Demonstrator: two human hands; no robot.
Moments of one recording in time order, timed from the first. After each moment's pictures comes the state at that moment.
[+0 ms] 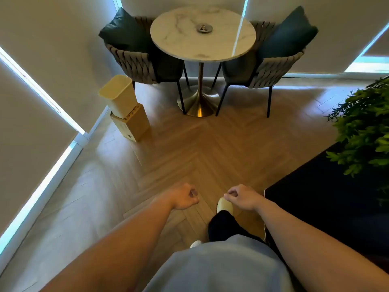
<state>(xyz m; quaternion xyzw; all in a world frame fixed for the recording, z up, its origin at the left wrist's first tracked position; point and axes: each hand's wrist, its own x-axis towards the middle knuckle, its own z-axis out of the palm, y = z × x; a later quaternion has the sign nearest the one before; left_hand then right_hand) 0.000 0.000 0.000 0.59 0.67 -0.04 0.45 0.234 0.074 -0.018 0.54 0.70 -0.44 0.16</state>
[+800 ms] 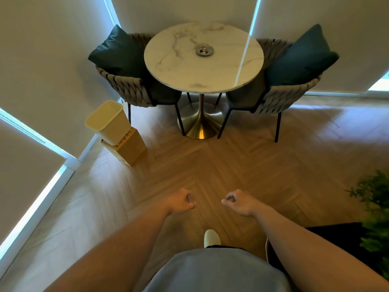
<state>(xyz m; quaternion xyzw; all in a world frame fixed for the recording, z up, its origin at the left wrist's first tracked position) -0.027 0.264 0.002 0.53 0.69 0.00 0.49 0.206 0.354 -0.024 0.52 0.70 -0.46 0.19</state>
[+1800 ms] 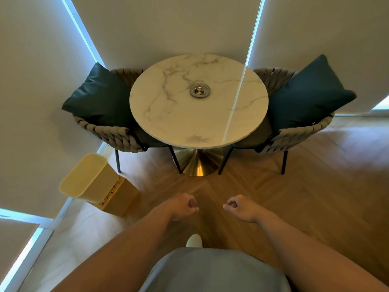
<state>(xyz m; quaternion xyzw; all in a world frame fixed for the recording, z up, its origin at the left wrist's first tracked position) -0.164 0.571 -0.021 0.60 0.66 -0.03 0.45 0.086 0.640 -0.034 0.54 0.69 -0.46 0.12</state>
